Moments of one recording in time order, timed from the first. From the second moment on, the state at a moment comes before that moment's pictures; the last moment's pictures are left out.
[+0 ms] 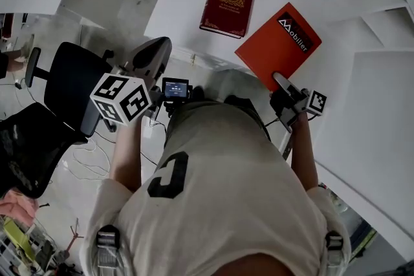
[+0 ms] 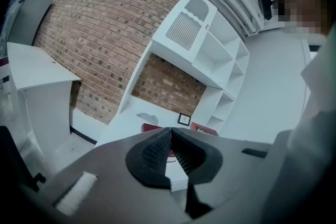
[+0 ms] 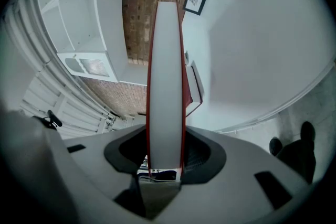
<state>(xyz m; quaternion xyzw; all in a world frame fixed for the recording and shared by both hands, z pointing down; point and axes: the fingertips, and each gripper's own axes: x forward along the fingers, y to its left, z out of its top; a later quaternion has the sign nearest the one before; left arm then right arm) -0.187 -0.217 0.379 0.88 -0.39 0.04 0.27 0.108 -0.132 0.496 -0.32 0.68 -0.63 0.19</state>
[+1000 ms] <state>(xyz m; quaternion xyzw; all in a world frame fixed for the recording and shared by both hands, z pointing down) -0.085 -0.230 0.355 0.87 -0.41 0.09 0.25 0.159 -0.172 0.509 -0.25 0.69 -0.65 0.19</state>
